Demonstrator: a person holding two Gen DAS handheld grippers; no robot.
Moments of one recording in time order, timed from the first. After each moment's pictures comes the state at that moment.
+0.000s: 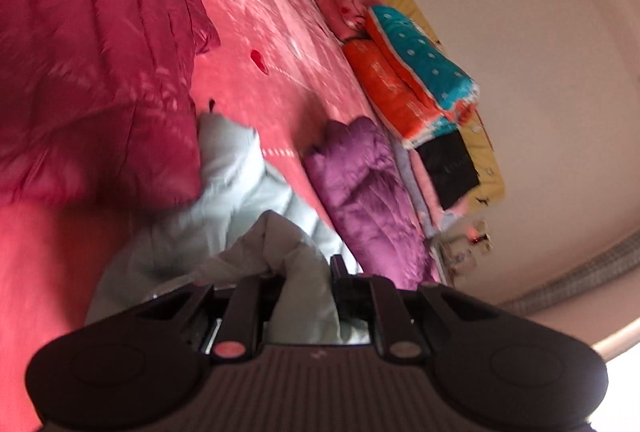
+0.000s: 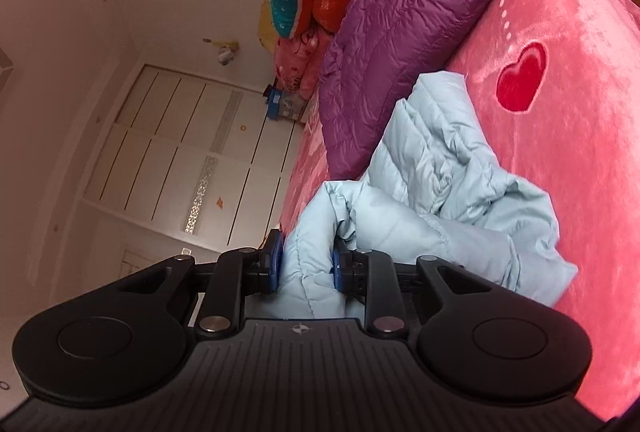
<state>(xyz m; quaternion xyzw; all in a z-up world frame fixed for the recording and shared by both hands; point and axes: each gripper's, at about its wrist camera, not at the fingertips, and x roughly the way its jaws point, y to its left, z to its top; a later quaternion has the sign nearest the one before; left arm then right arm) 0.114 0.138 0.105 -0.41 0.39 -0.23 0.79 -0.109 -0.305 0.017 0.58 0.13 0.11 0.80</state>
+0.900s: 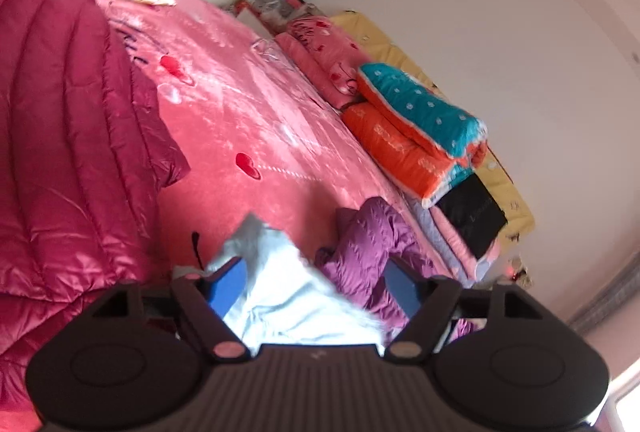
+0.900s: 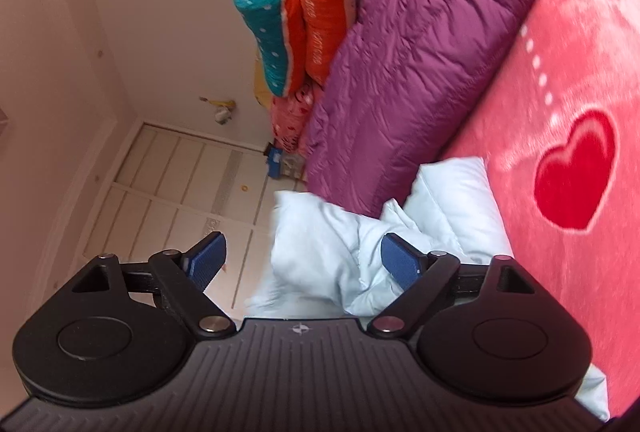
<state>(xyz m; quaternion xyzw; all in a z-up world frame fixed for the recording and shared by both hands) 0.173 0.118 0.138 -0.32 0.29 -0.20 0.88 -0.028 -0.340 0.001 0.61 0.04 0.08 0.79</state>
